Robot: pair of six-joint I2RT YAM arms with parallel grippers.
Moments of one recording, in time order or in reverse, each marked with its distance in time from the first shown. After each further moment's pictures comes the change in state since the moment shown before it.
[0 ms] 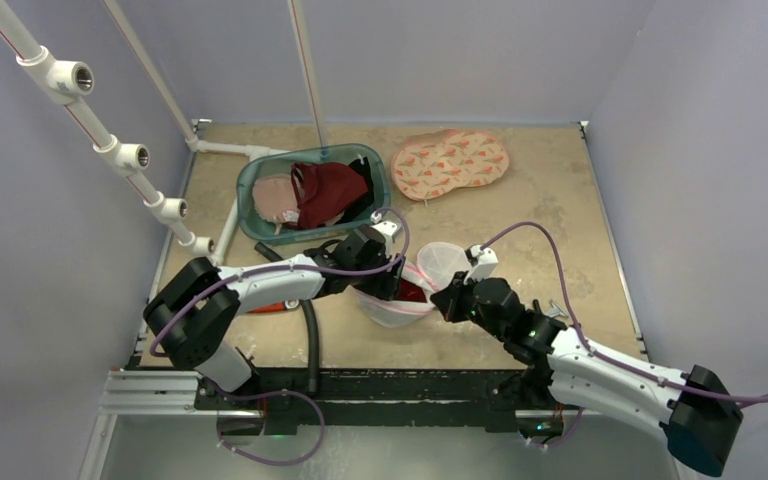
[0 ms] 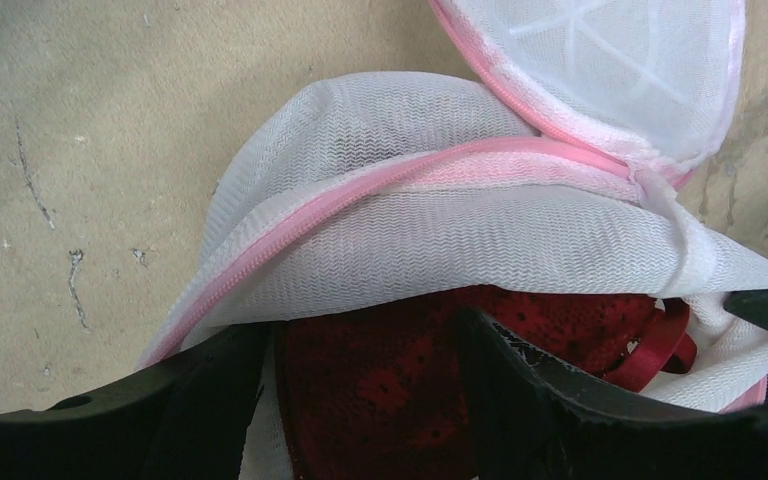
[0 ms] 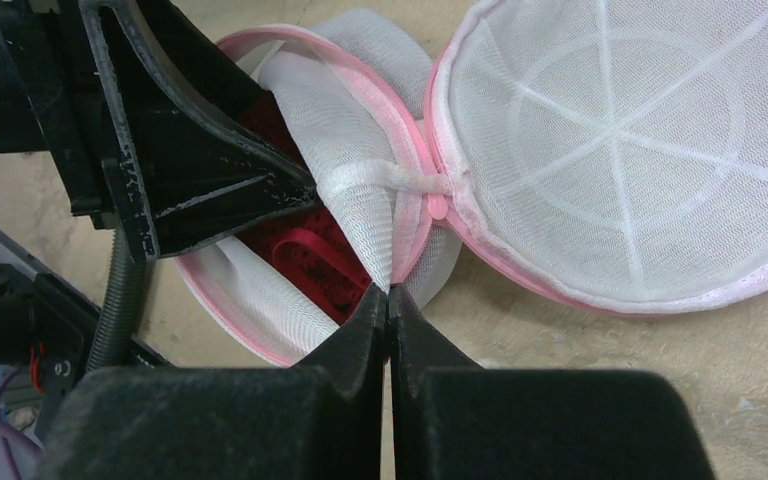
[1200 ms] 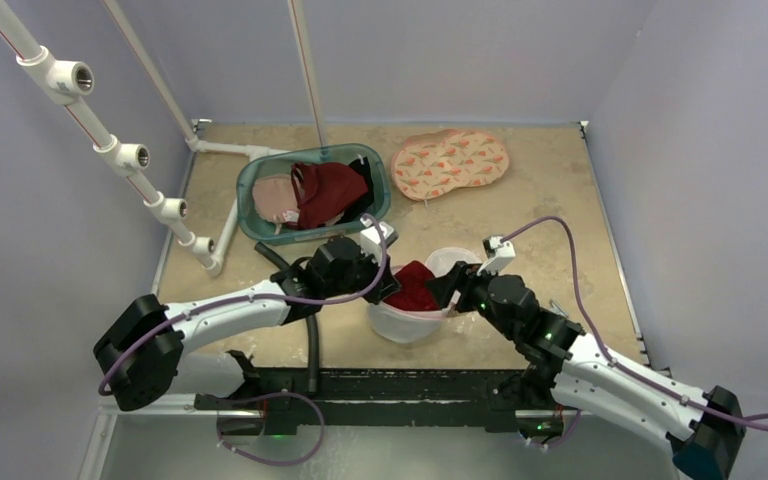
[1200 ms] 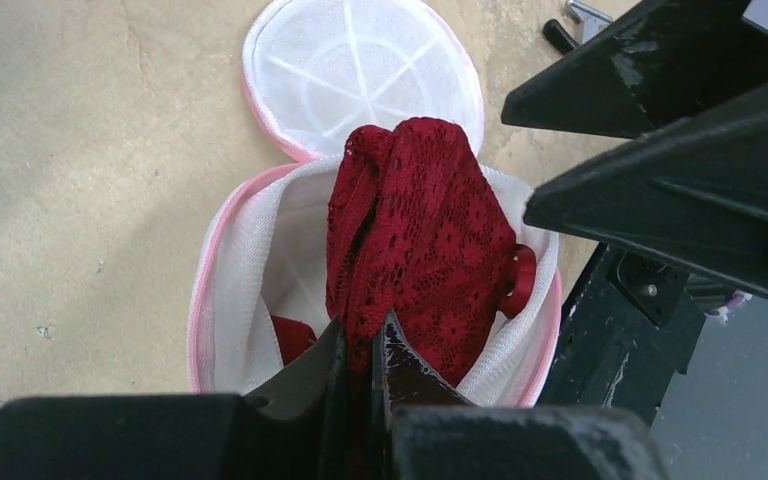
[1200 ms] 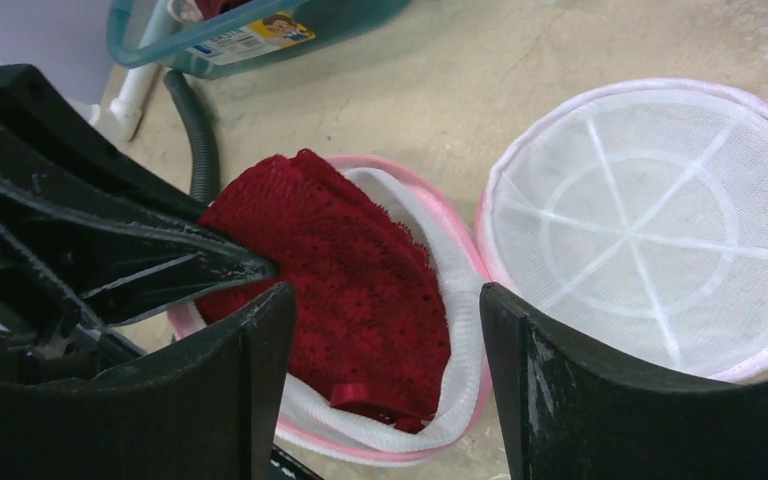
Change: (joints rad) left arm -0.037 -0.294 -0.189 0.272 0.158 0.032; right arm 0.000 -0.137 0.080 -0.095 0.089 0.010
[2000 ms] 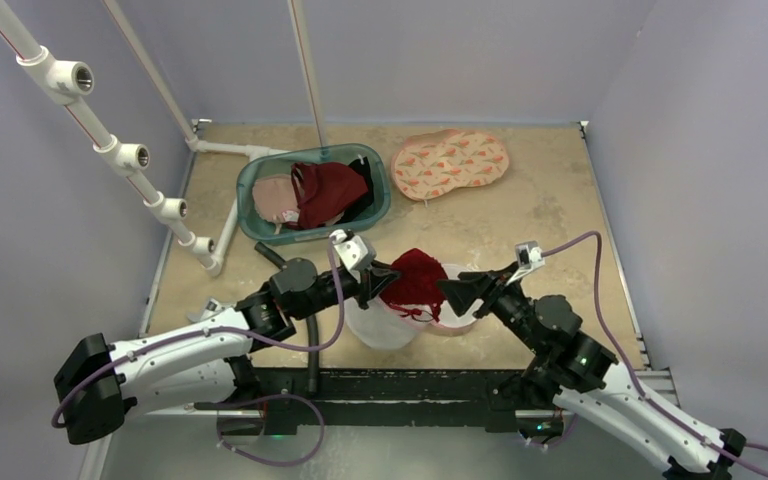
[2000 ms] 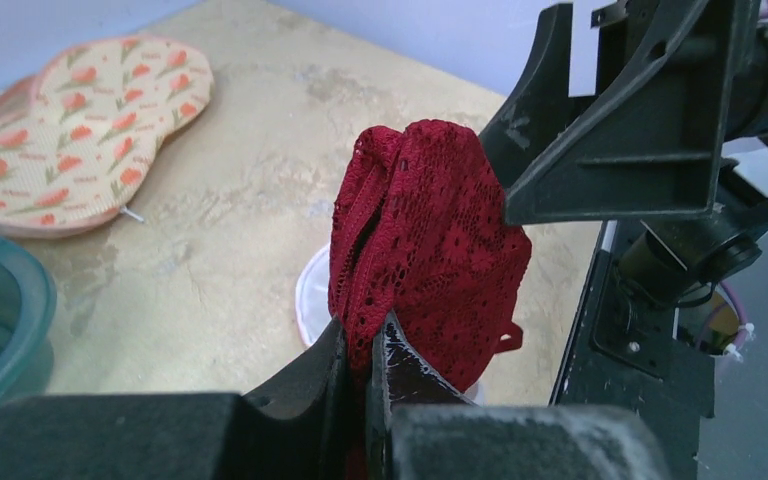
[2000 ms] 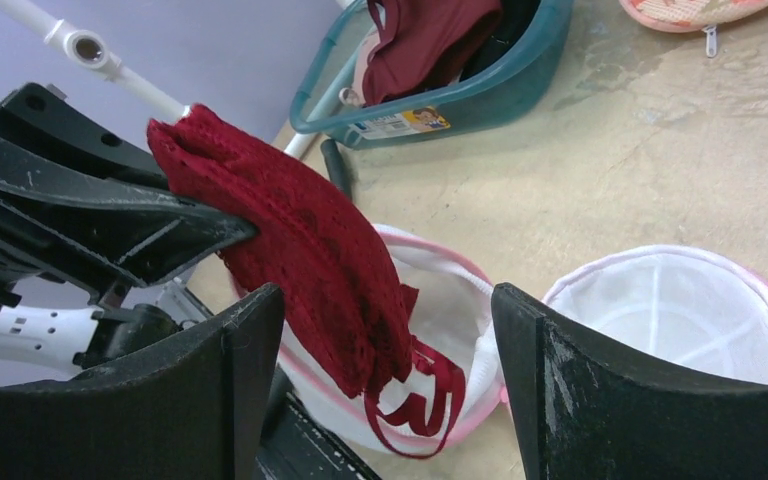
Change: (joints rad) left arm -0.116 -0.308 -0.129 0.242 -0.100 0.250; right arm 0.000 -0.357 -0.032 -0.020 -0.069 -0.039
